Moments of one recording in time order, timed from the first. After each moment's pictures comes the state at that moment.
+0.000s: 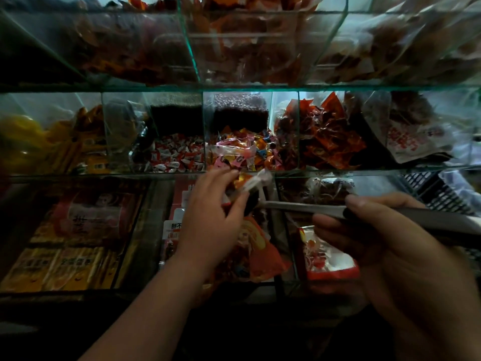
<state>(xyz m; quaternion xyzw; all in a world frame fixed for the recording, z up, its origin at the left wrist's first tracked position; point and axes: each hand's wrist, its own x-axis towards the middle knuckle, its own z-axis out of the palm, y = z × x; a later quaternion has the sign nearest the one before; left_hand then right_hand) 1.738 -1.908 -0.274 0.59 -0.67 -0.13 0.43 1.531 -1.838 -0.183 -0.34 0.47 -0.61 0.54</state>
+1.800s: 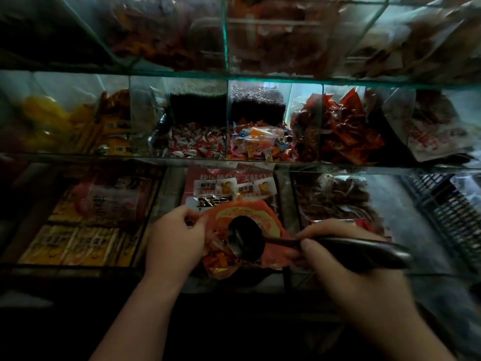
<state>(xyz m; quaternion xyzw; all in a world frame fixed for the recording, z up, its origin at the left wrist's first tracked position) 1.805 -1.860 -0.307 0.76 -0.48 -0.20 0.39 1.560 -1.829 -0.249 -0.65 0.50 -0.43 0.37</state>
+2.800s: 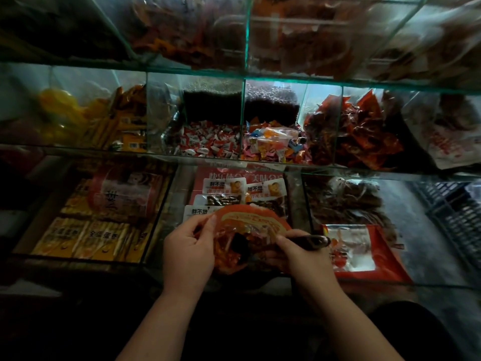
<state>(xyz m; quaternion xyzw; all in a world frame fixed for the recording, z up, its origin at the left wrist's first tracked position) 1.797 -1.842 -0.324 0.69 -0.45 -0.21 0.53 1.605 -1.873 -0.329 -0.33 0.61 -0.41 0.59</state>
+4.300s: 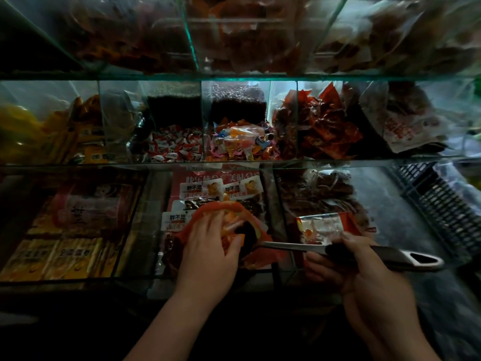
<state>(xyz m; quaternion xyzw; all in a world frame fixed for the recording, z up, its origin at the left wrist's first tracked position) 1.740 -1.855 -0.333 0.70 -0.62 -0.23 0.26 1.514 -1.824 -0.282 -0.21 0.56 -0.59 0.55</state>
